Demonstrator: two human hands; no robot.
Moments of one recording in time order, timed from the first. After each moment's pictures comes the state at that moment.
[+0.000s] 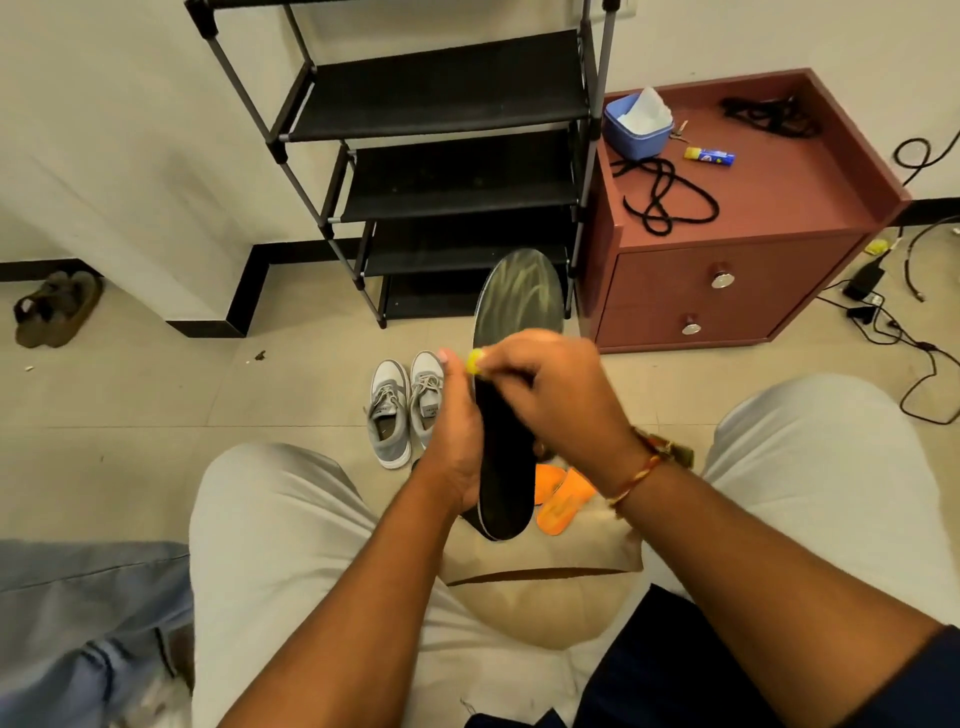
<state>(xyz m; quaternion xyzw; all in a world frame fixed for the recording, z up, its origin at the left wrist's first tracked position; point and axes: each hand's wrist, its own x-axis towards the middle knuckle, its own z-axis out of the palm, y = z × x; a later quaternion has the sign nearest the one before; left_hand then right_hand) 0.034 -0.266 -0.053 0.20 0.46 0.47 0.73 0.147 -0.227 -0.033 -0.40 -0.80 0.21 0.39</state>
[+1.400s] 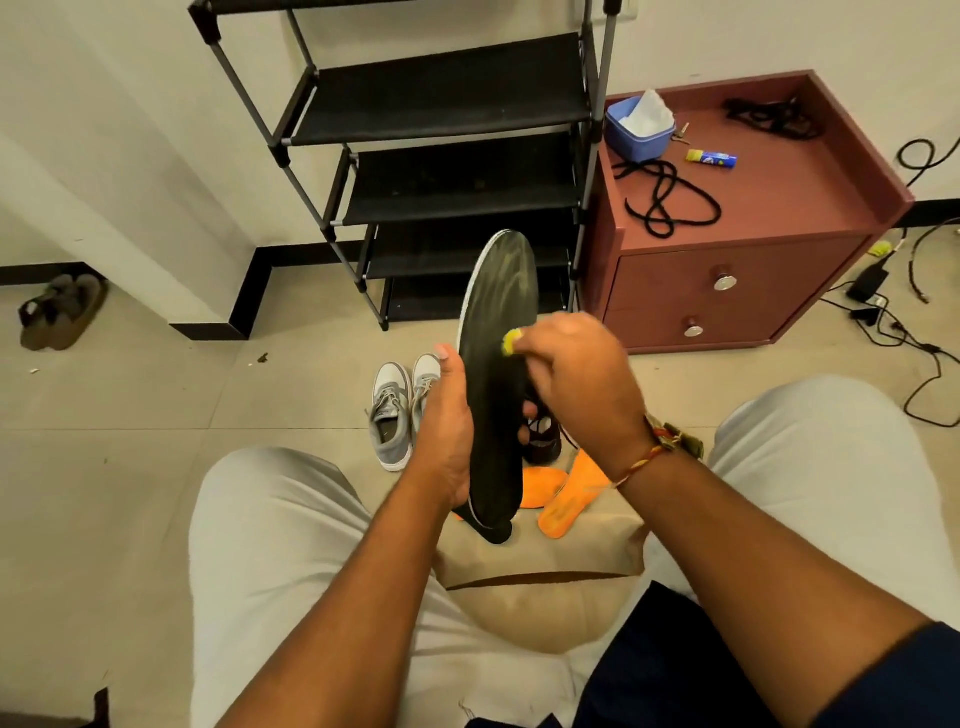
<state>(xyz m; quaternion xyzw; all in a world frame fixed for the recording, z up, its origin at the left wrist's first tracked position) 0.025 -0.260 -0.053 0.22 0.50 0.49 0.68 0.162 -0.206 -0.046 -0.46 -0.82 0.10 0.34</state>
